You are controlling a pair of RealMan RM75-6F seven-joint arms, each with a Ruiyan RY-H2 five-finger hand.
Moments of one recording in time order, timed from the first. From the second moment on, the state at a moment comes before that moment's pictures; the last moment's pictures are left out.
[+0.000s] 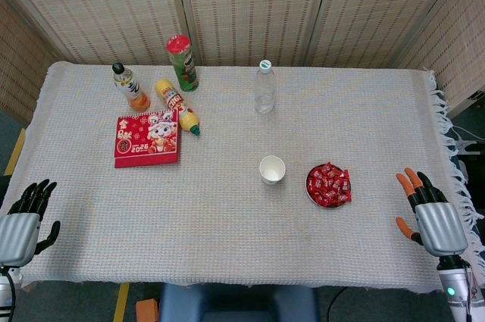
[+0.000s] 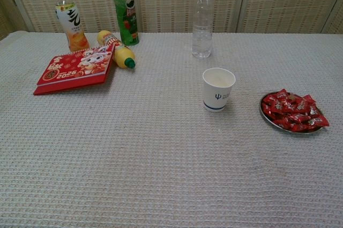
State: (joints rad) left arm -0.11 -1.15 -0.05 -1.59 1.46 1.45 0.14; right arm 0.11 -1.17 0.04 -1.57 -1.52 1.45 -0.14
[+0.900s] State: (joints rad) left arm -0.13 -1.14 -0.05 -1.59 1.45 1.42 0.09; right arm 0.37 -1.19 0.12 -1.54 -1.40 1.04 -0.25
